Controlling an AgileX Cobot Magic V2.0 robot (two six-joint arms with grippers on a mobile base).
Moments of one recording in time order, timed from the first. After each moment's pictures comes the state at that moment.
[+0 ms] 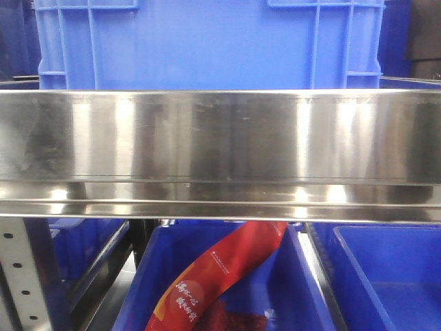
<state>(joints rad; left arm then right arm) -0.47 0.46 -0.45 -0.09 0.16 0.03 0.40 0.40 -0.53 0.34 0.39 -0.36</state>
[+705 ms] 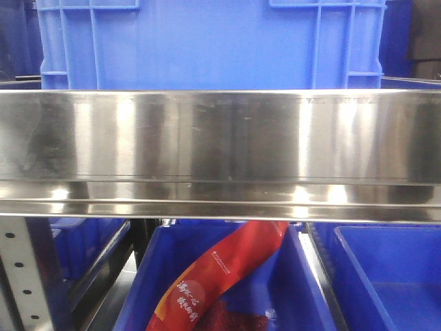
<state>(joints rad) -0.39 0.39 -0.42 -0.01 0.15 0.03 0.40 0.40 -0.53 0.34 0.38 -0.36</state>
